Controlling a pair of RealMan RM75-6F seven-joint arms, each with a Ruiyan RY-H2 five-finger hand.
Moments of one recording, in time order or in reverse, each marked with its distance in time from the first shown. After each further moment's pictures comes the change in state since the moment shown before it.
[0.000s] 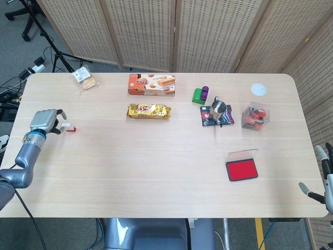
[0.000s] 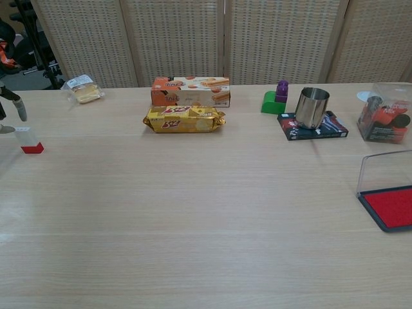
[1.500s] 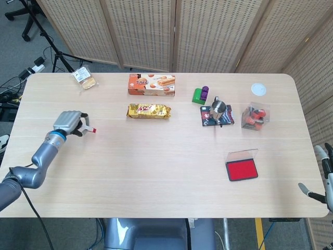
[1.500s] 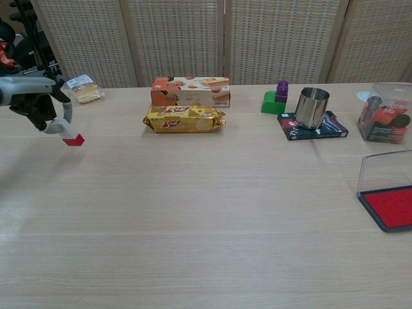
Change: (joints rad) left arm -0.057 0.093 -0.032 -0.342 0.006 0.011 0.071; right arm 0.007 0.024 -0.004 -0.001 0.011 -0.037 0.078
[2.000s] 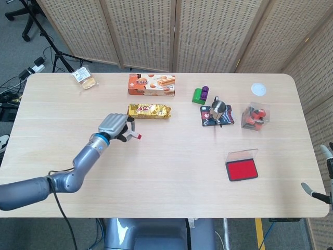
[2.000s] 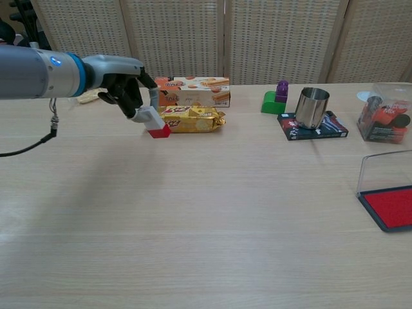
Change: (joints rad) left arm -0.264 -0.002 -0.016 -0.446 -0.616 0.186 0.506; right arm -0.004 0.019 0.003 0.012 0.004 -0.004 0.069
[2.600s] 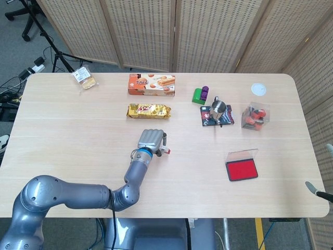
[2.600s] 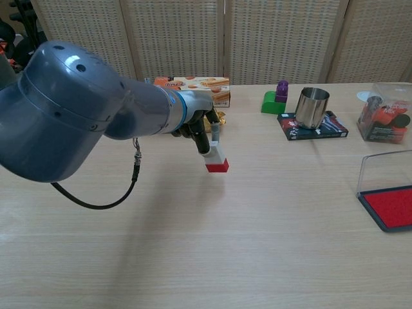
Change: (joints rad) left arm -0.312 -0.335 -0.069 0.077 -0.559 0.299 0.392; right arm -0.002 0.013 0.010 0.017 0.022 -0.009 0.056
